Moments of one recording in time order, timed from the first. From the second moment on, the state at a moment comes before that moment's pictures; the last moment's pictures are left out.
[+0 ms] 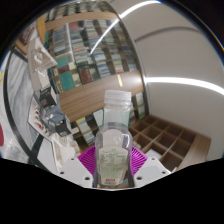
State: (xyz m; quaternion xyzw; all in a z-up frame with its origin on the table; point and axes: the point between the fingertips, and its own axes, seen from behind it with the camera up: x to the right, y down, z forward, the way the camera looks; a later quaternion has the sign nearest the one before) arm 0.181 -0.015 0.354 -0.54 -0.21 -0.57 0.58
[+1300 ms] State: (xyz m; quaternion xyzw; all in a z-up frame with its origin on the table) arm -0.009 0.016 0.165 -0.77 -0.07 -0.02 0.63
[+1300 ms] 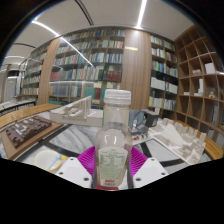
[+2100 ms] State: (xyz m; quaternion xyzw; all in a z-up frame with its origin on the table) arm -0.016 -0.071 0.106 -0.81 -0.06 -0.05 0.58
